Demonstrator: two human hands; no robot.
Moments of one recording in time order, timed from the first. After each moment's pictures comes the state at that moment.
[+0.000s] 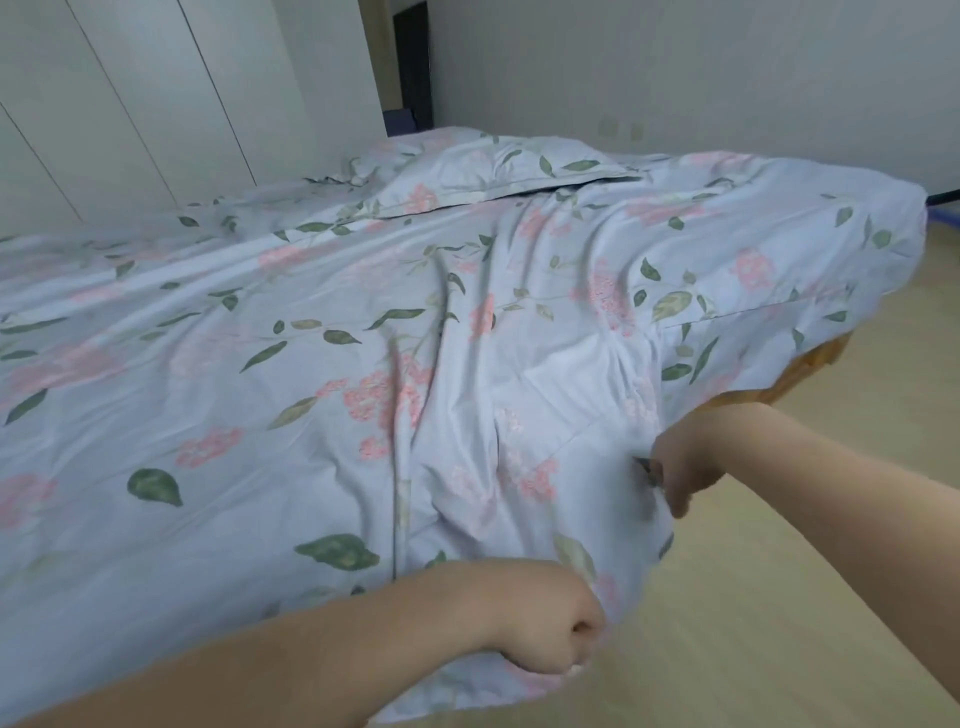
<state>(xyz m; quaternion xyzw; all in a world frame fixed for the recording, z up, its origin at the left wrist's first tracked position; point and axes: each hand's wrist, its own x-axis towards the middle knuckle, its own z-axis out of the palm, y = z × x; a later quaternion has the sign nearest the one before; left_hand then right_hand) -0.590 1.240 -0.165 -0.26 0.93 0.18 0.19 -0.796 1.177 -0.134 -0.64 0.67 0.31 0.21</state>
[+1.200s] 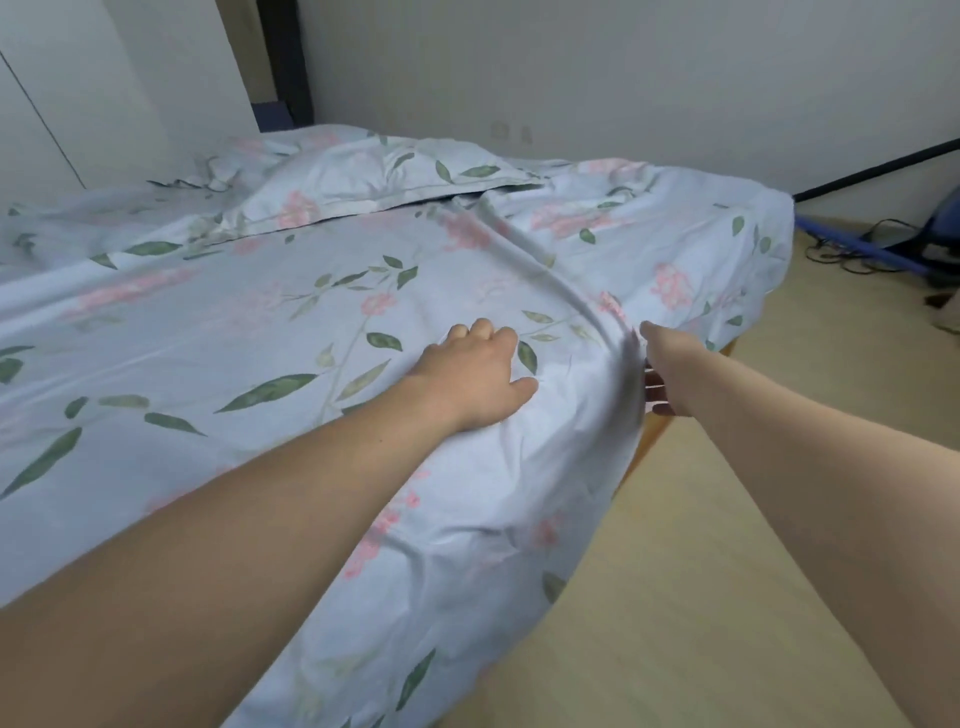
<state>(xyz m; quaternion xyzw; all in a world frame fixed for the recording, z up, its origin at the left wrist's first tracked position) -0.676 1.023 -0.099 -0.42 0.90 0.02 -0.03 -0.892 1.064 -0.134 -0.19 0.78 -0.46 0.38</state>
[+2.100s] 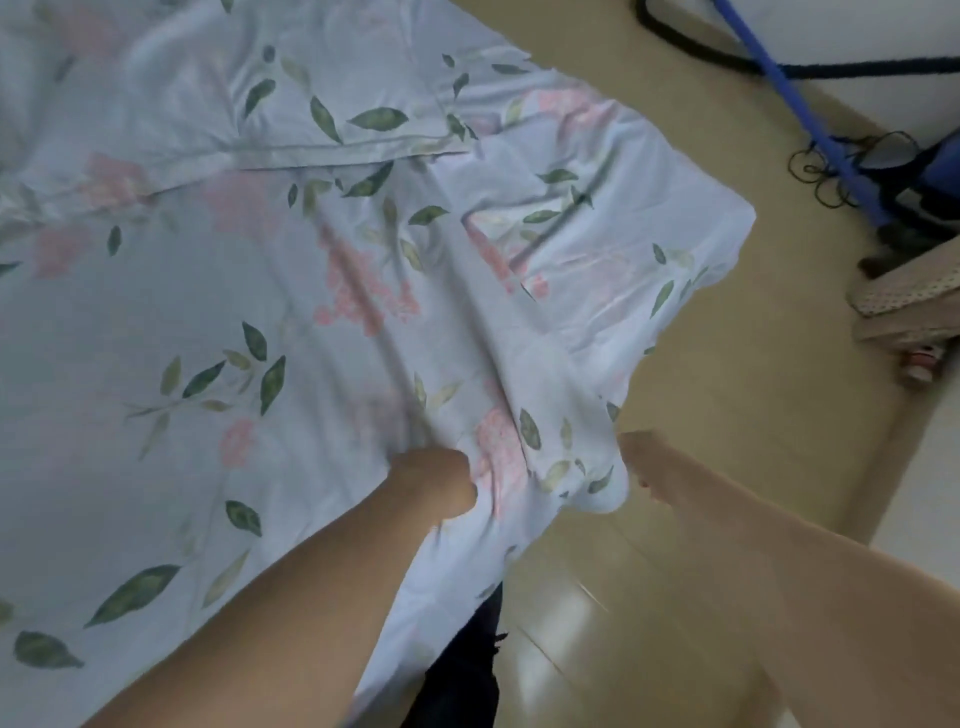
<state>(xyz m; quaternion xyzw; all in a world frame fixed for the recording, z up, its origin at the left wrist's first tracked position) -0.867 0.905 -0.003 -0.42 0.80 0.26 0.35 -1.091 0.978 0.000 -0.13 0.88 -0.04 0.46</state>
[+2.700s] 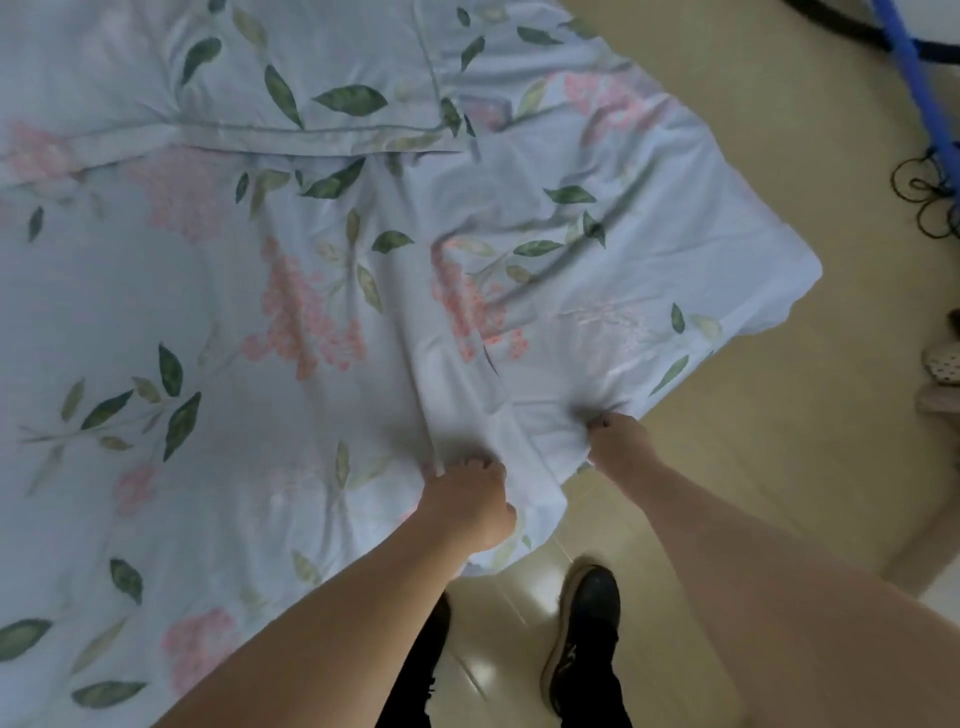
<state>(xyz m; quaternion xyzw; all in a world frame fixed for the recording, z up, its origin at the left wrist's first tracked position) -1.008 0.855 -0.042 -0.47 0.76 0.33 0.31 -1.197 0.856 -0.069 -0.24 0.85 -0.07 0.45</state>
